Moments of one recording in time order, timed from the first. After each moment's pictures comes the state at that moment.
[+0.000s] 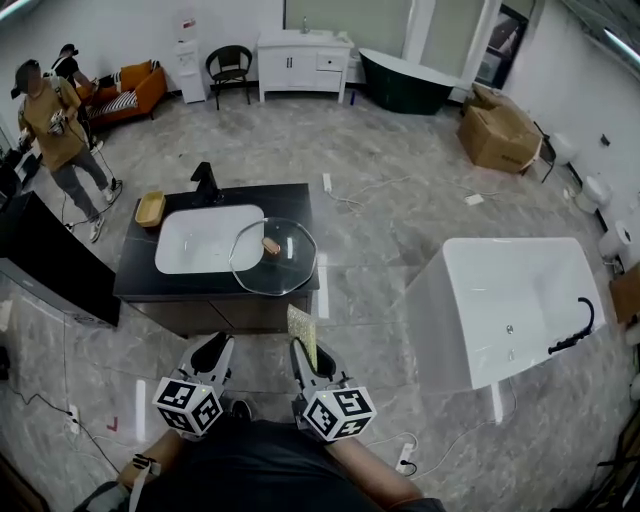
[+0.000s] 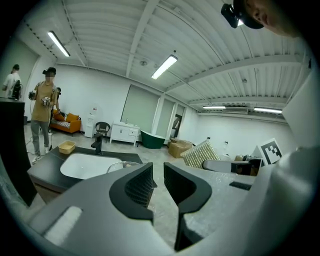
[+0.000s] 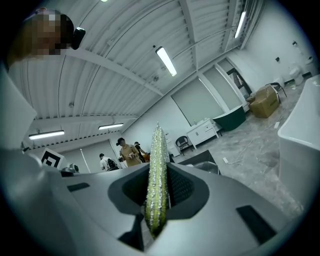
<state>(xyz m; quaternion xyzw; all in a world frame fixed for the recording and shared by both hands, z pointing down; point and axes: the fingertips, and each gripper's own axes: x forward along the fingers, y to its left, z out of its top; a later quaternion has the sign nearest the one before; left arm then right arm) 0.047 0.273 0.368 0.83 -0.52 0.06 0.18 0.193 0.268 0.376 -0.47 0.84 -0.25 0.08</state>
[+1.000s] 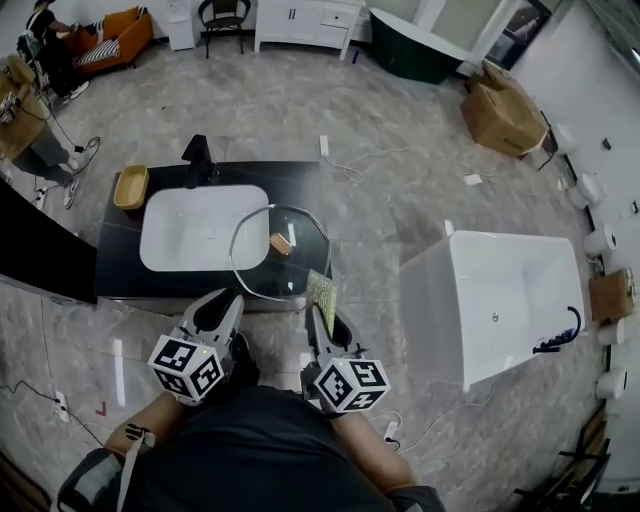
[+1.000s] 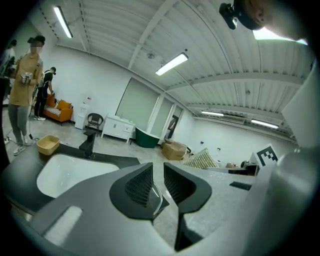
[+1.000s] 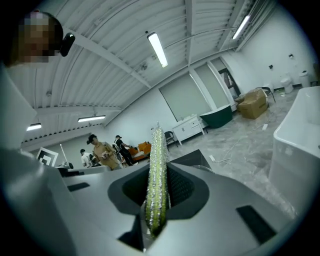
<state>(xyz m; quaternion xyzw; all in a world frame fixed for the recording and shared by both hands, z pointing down) -0.007 0.097 0.388 0.86 -0.47 0.03 0.22 0.154 0.109 0.402 -0.54 0.80 -0.27 0.03</state>
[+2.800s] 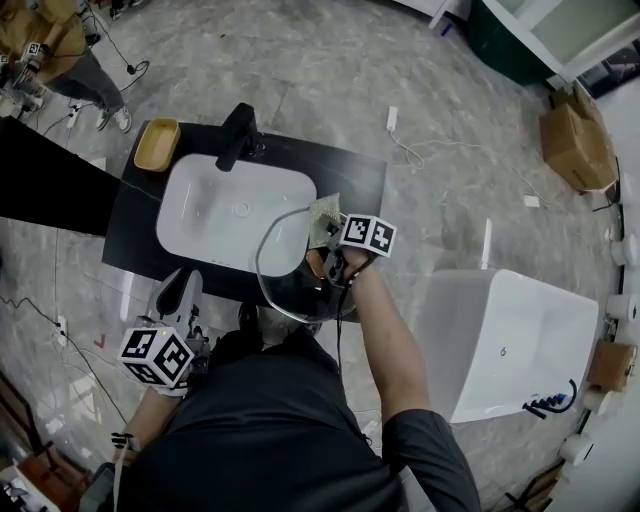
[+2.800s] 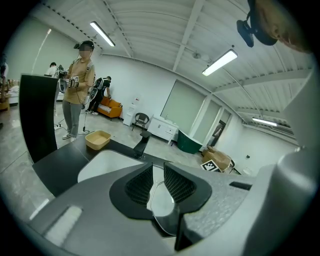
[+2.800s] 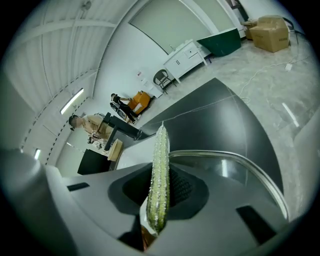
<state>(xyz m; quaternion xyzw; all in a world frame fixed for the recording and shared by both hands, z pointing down) -0.156 -0.016 0.443 0.68 -0.66 0.01 0.31 0.068 -0.218 0.662 -0.35 0.74 -0.55 -0.18</state>
